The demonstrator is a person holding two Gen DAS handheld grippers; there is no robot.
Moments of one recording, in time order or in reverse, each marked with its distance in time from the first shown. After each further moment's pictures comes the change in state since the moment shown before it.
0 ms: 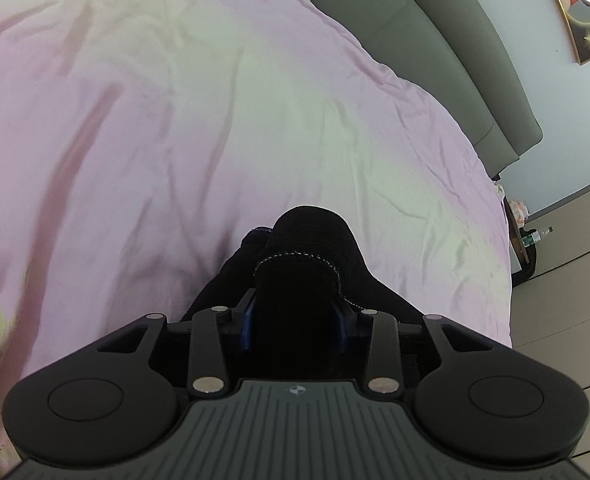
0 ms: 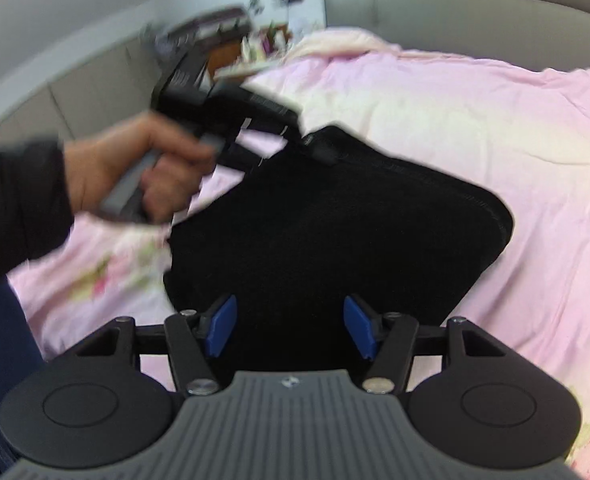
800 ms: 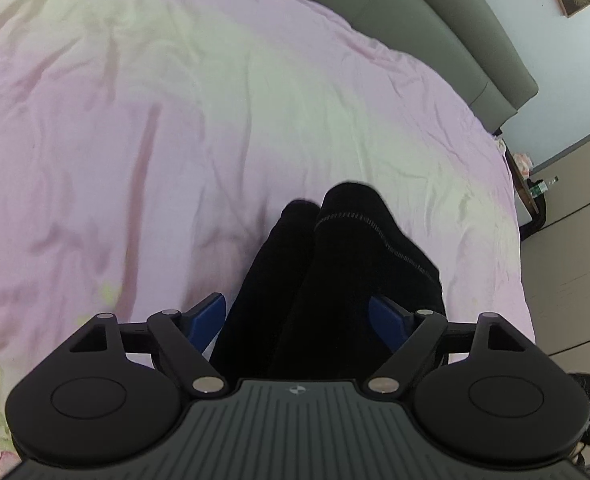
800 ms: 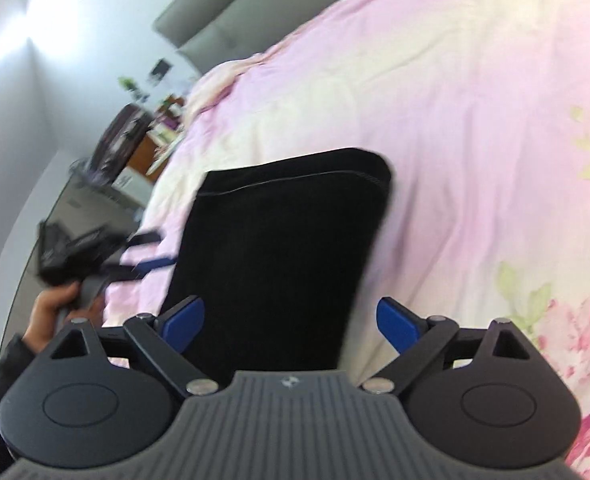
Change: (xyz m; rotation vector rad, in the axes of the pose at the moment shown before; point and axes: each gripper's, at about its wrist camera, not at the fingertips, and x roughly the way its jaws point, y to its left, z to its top) left arm -0.070 0.011 -0.006 0.104 0.112 0.051; right arm -0.058 -0.120 -0.038 0.680 -0.094 0.066
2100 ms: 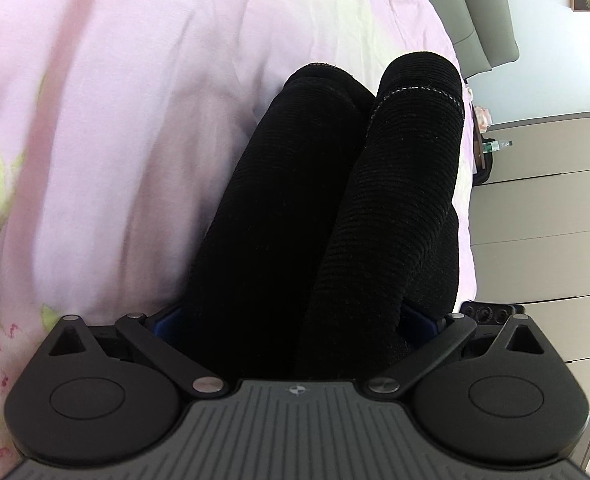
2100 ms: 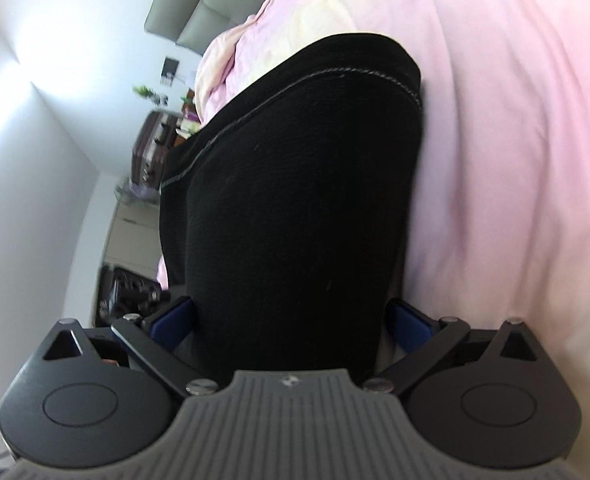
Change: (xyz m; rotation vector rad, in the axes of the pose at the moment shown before) left arm 0.094 0.048 -0.021 -0.118 0.257 -0.276; right arm 0.121 -0.046 -0.004 0.221 0.103 0.270
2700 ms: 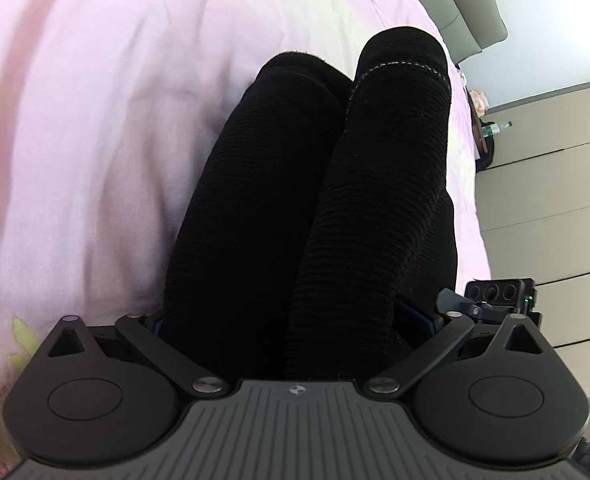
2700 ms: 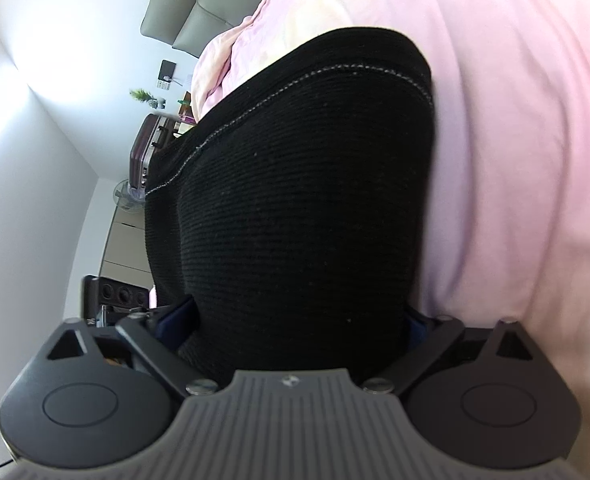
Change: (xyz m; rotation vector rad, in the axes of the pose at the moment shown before) left arm 0.014 -0.029 -0.014 0.096 -0.030 0.057; right arm 0.001 0.000 0.005 -0.009 -0.001 -0.021
